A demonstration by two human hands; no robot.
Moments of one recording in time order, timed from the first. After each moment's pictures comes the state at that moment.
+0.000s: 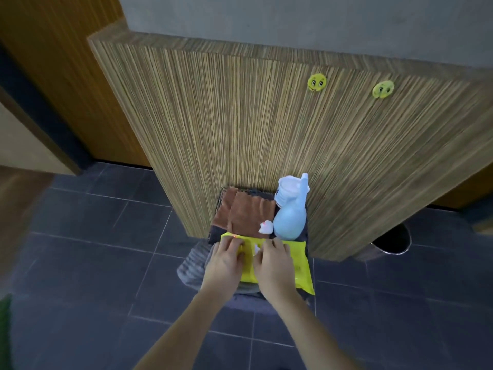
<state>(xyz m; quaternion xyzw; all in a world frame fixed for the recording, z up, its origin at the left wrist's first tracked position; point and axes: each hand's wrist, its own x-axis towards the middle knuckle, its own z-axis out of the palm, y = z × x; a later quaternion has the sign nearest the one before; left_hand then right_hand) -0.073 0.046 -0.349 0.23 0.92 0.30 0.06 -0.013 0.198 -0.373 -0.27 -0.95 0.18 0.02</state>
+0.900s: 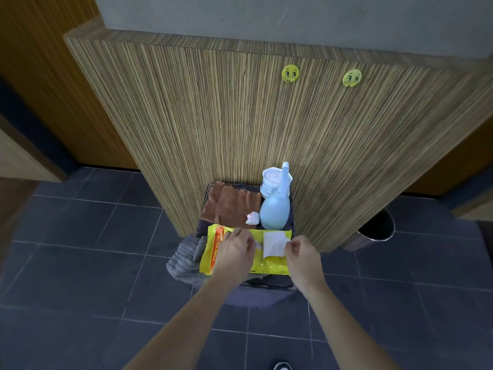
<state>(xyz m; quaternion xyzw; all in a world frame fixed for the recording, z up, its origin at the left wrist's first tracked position) -0.057 0.095 -0.321 0.25 0.90 0.34 0.10 0.042 0.241 -0.289 -0.40 -0.79 0.47 0.04</state>
